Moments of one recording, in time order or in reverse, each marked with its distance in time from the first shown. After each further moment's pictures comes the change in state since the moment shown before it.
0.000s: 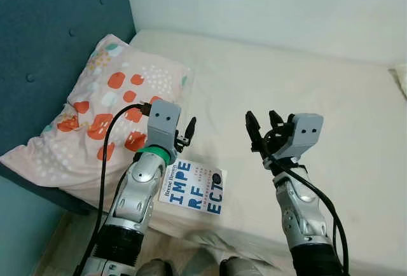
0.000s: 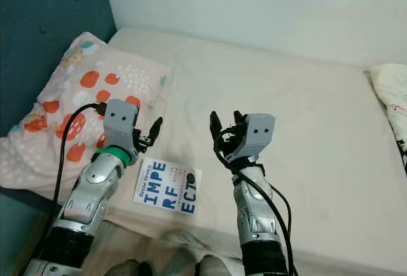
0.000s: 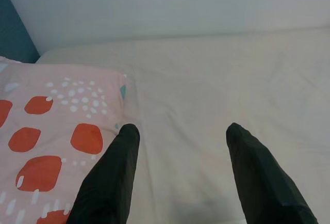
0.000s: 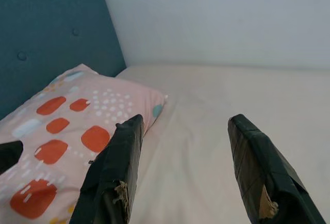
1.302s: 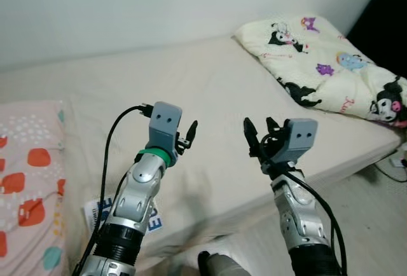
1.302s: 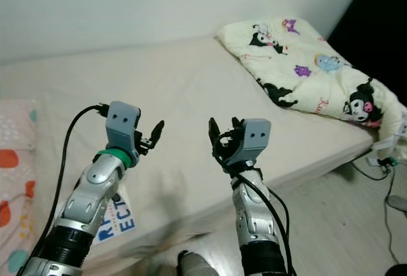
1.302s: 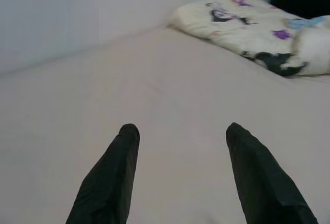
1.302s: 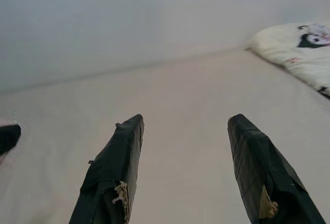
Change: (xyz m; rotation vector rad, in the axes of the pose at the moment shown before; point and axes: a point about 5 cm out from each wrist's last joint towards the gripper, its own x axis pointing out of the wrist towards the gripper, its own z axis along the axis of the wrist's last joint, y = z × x) left arm 0.001 0.004 -0.006 -0.019 0.032 0.008; right arm -0.002 -0.002 -0.010 0.002 0.043 0.004
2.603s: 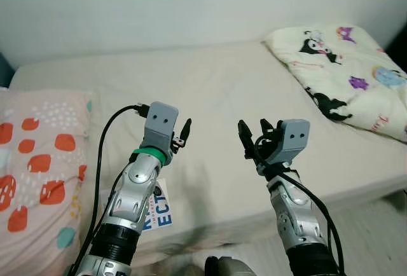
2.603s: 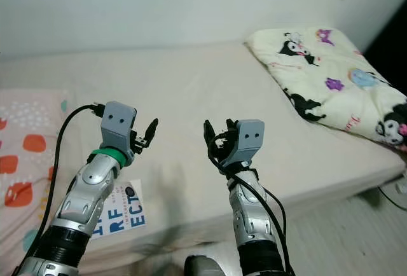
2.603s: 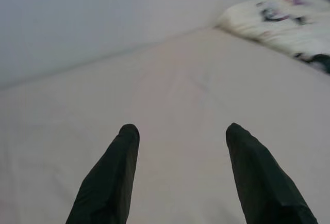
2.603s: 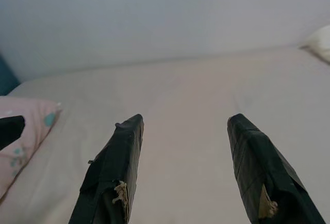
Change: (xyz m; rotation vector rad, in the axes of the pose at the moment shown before) left arm -0.001 0.003 -0.001 0.057 -0.023 0.015; right arm 0.002 0.004 -0.003 0.000 0.011 0.019
